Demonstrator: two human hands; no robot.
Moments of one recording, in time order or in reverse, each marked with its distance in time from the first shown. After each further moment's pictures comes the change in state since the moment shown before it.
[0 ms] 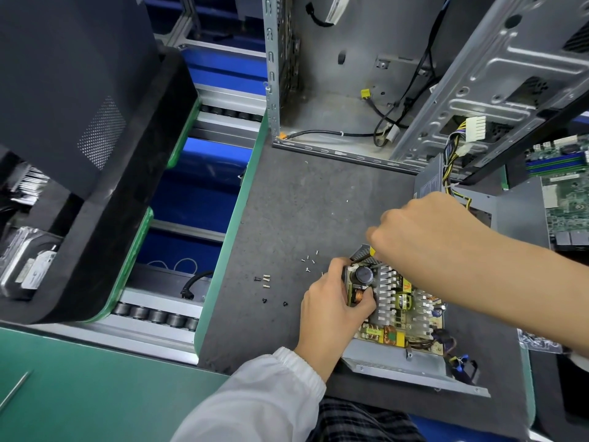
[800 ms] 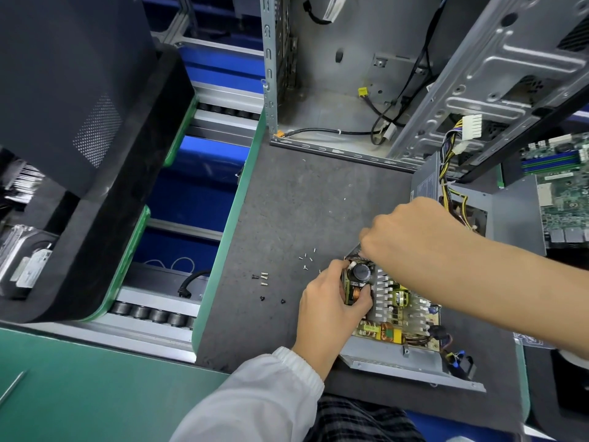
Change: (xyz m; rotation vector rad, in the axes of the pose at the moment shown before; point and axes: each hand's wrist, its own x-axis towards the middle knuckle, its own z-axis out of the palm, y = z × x) left_hand -0.002 -0.001 0.002 0.000 0.048 0.055; right_hand 0.001 -0.007 -0.003 0.047 -0.073 -0.074
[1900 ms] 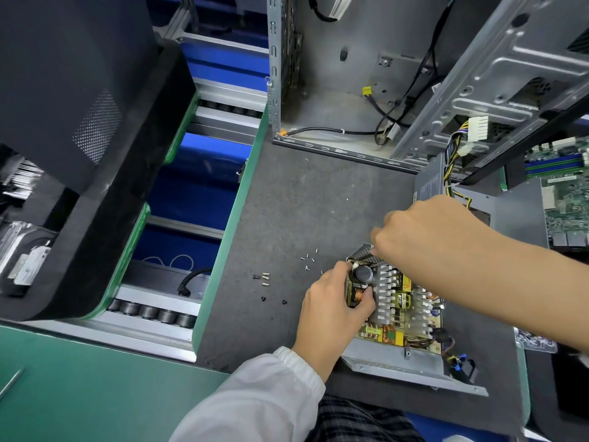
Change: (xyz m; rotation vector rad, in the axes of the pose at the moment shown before) left_hand 0.001 0.005 -0.005 0.040 -0.055 0.000; right_hand 0.002 0.007 0.011 -0.088 0.018 0.077
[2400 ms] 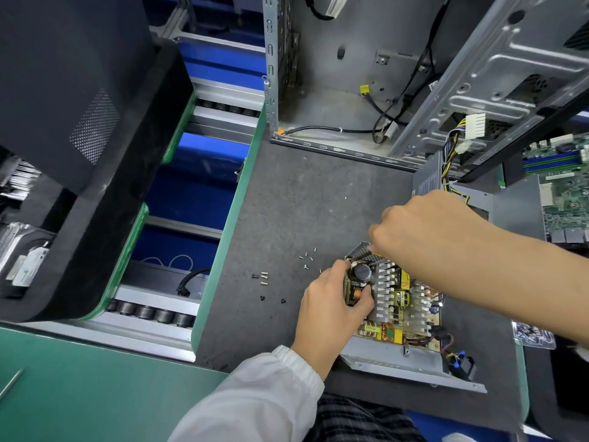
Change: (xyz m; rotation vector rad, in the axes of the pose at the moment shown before) left_hand 0.000 0.001 0.000 0.004 -0.011 -0.002; right_hand 0.000 0.002 -0.004 0.021 -0.010 0.001
